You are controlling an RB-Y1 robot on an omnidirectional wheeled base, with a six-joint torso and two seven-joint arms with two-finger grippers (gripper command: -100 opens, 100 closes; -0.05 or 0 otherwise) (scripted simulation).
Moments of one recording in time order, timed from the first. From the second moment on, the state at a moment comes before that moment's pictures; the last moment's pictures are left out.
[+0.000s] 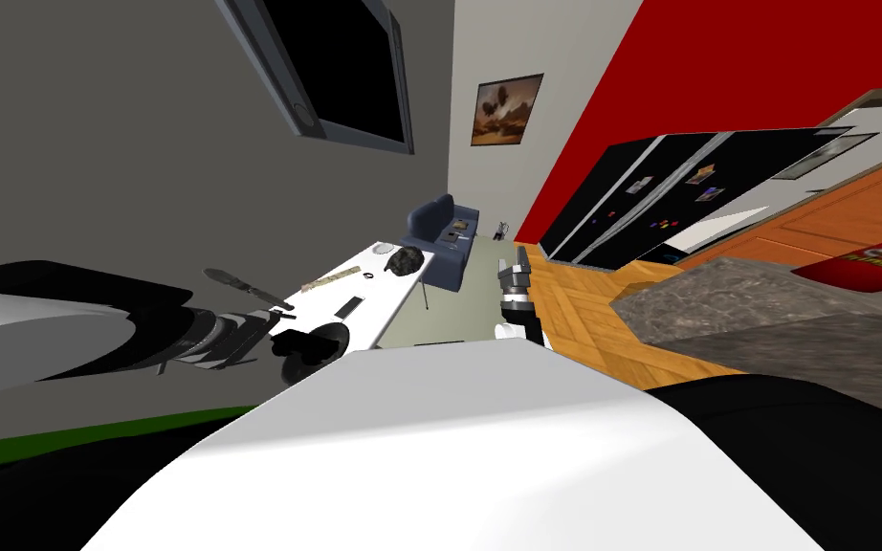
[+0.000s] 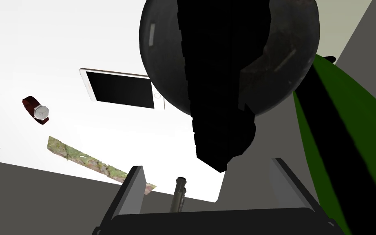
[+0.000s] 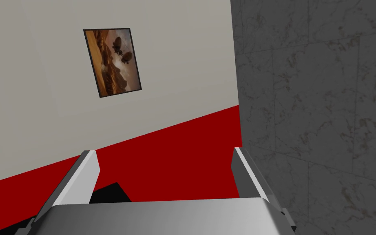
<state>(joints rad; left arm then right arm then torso) 0.78 1.19 0.91 -2.38 1.25 1.65 -0.02 0.51 -0.02 0.05 -2.23 -0.05 -0.36 0.01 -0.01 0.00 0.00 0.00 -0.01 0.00</state>
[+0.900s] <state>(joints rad) 0.77 1.22 0.97 -2.42 1.32 1.70 0.01 0.51 -0.02 0.05 -2.23 -0.05 -0.36 0.01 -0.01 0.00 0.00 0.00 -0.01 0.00</state>
